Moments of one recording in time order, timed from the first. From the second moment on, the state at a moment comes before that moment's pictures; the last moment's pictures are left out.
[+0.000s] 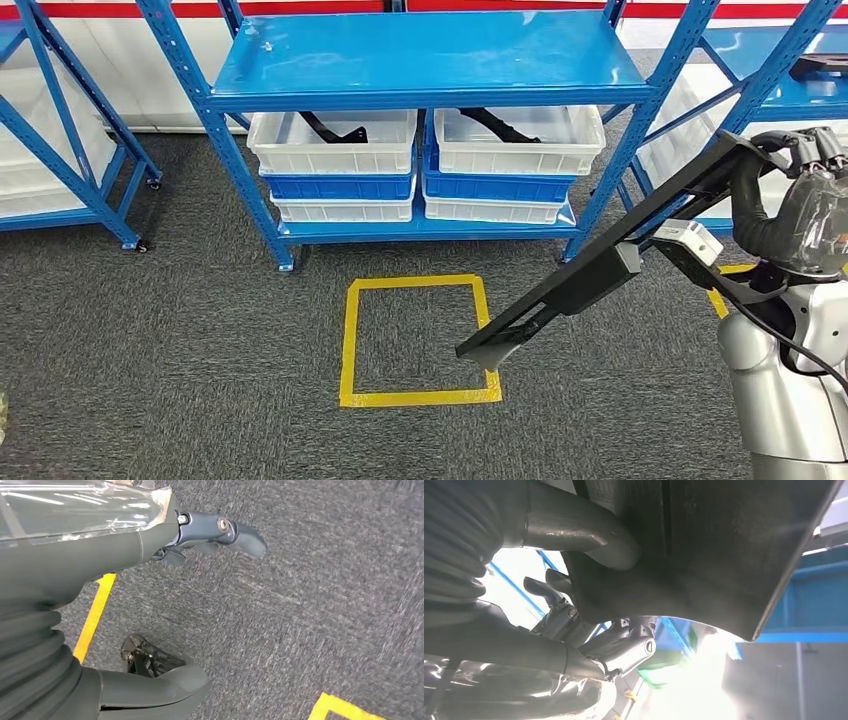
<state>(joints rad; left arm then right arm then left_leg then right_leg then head) -0.07 -0.18 1.38 -0.41 -0.69 0.09 -0.48 -0.44 -0.37 0.05 -1.56 0.96 -0.69 -0.22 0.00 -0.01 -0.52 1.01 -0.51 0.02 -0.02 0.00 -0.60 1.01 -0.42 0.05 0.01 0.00</state>
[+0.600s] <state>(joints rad) -0.06 -0.20 1.38 -0.45 -0.70 0.08 -0.45 -0.44 -0.37 0.06 -1.53 0.97 -0.69 -0.23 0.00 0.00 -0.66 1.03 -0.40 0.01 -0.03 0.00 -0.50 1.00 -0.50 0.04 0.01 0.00</state>
